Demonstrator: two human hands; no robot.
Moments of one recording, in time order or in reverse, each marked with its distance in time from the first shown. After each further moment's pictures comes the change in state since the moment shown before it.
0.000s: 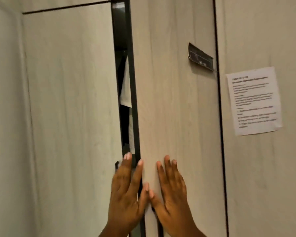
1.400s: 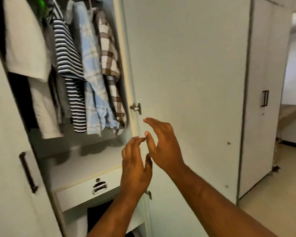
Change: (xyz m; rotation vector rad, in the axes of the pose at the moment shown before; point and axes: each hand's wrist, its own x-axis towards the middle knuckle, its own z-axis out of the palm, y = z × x) left_hand -0.014 0.143 0.117 -0.688 -0.300 -0.230; right_hand -0.028 0.035 -0.137 -0.374 0.329 0.248
